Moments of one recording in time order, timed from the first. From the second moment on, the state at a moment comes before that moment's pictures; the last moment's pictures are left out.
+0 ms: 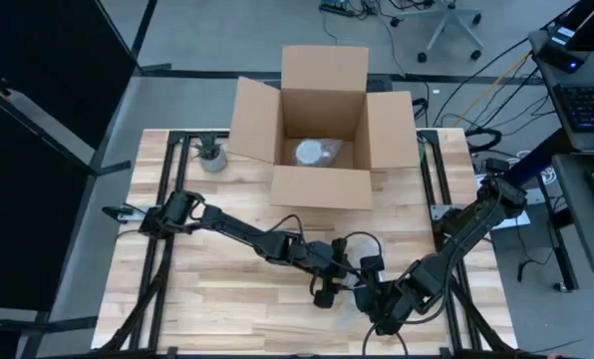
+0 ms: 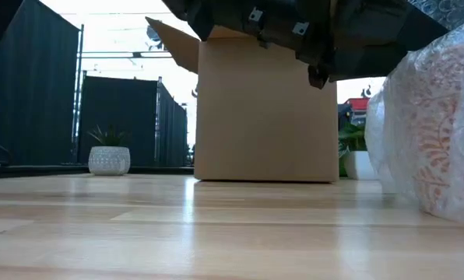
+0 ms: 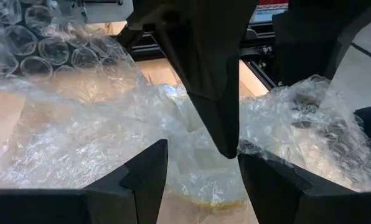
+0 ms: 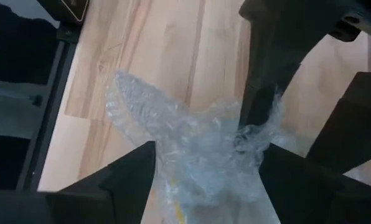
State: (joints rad) left arm -0.26 2.16 1.51 0.23 0.10 0.00; right arm 0.76 1.62 1.21 -0.74 0.34 0.53
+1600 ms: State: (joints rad) left arm -0.25 2.16 1.51 0.25 0.12 -0.02; right arm 0.80 1.62 1.21 -0.75 0.43 0.56
